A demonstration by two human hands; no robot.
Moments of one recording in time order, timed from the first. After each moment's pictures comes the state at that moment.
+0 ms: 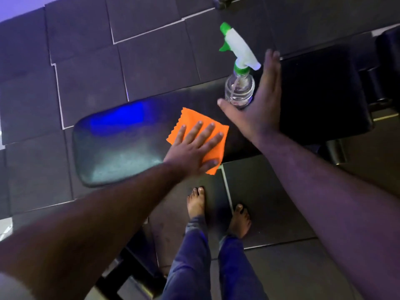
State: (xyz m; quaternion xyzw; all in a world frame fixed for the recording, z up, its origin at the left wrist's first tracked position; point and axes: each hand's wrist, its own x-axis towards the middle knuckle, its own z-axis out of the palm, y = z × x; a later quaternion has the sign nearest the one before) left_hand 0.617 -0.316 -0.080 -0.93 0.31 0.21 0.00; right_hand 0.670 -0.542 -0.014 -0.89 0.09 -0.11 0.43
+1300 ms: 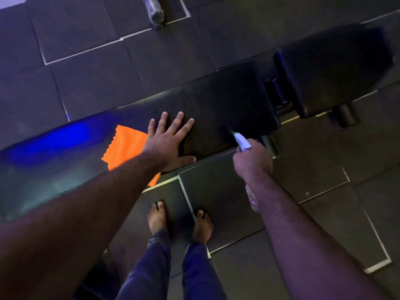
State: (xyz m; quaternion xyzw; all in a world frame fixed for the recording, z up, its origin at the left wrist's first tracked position) left_hand 0.662 -0.439 -0.061 -0.93 0.29 0.23 -0.04; right_hand 0.554 -0.672 -0.011 -0.87 0.39 0.13 0.26
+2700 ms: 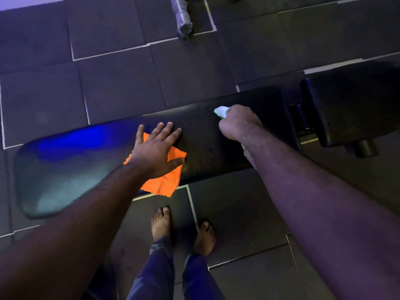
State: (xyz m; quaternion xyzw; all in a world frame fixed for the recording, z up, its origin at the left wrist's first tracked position) left_hand 0.686 -0.351 -0.045 -0.95 0.23 0.22 -0.04; right_hand 0.730 -0.617 0.016 -0.93 0.22 0.24 0.15
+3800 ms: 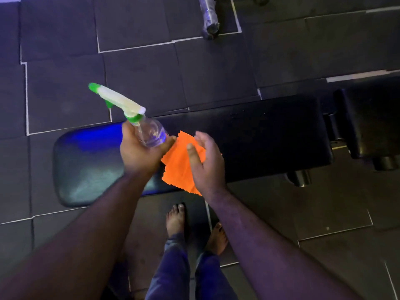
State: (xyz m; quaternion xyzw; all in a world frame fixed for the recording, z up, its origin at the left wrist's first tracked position) left_hand 0.666 -0.256 -0.030 -0.84 -0.20 -0.06 -0.50; right_hand 0.621 -0.426 -0.007 -0.82 0.14 -0.01 0.55
